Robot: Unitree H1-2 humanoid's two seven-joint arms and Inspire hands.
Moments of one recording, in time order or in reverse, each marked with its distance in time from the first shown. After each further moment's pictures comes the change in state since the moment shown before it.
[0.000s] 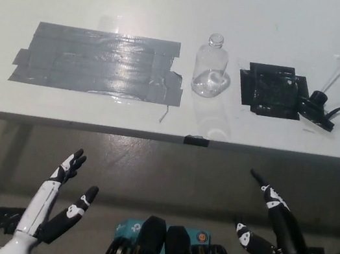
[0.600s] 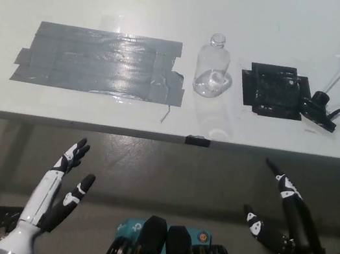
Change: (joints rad) left_arm -0.036 -0.001 0.001 0.001 0.000 0.003 0.000; right_arm -0.017 0.001 -0.046 -0.017 0.015 0.003 -0.017
